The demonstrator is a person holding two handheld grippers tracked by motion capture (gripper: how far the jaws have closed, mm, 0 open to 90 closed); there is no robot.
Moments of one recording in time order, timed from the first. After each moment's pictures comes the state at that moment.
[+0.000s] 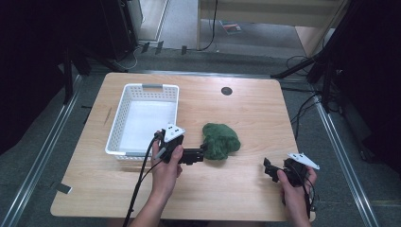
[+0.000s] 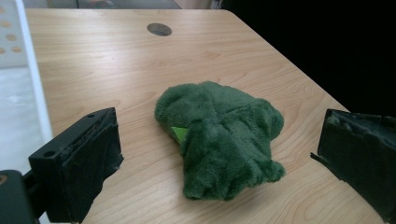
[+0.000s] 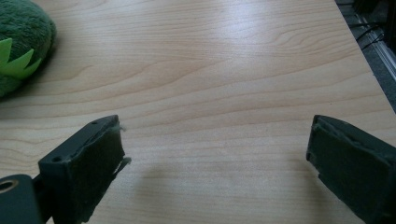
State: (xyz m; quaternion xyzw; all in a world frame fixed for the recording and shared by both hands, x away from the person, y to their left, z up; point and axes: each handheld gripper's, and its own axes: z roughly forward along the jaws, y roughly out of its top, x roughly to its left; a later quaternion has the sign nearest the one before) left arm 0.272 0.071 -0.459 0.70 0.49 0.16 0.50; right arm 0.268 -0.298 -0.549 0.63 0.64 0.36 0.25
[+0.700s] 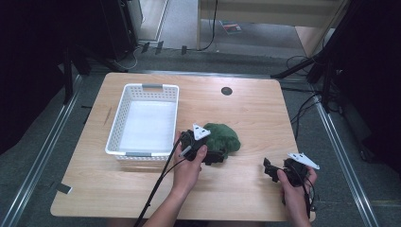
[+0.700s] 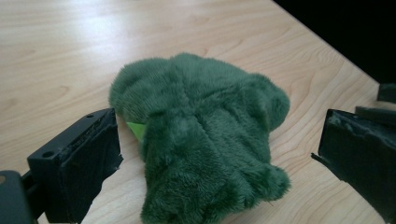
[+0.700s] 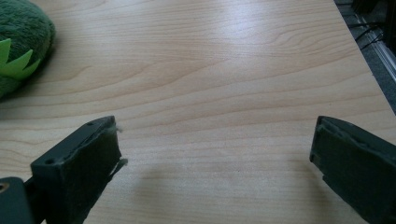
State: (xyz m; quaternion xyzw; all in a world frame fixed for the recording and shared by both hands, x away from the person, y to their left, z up) left arm 0.298 0.013 -0.490 0.74 0.48 0.15 0.44; right arm 0.268 -0.298 -0.549 0.63 0.64 0.36 0.25
